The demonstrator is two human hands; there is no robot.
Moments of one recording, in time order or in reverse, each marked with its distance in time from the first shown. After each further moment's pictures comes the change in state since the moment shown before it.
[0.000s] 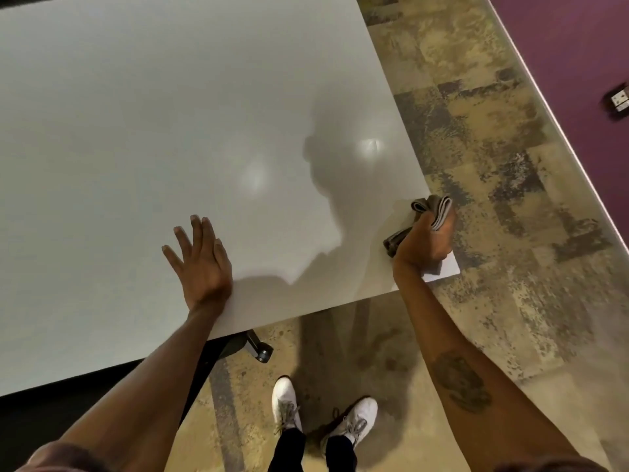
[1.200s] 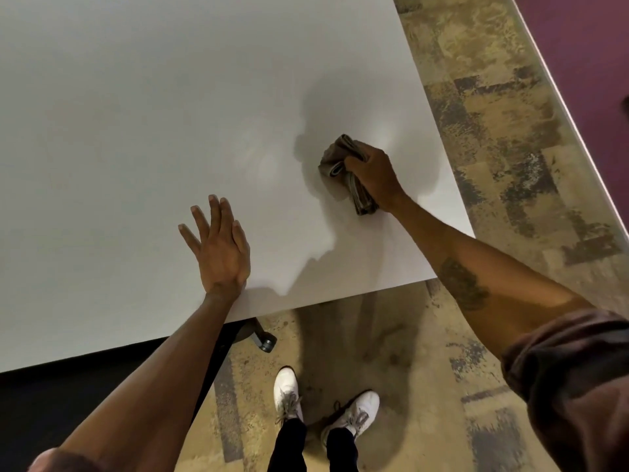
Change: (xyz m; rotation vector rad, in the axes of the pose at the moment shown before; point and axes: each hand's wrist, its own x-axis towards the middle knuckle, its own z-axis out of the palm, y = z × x) left_hand -0.002 -0.005 0.003 0.001 0.027 0.029; right_hand -0.012 -0.040 0.108 -0.142 -1.195 -0.220
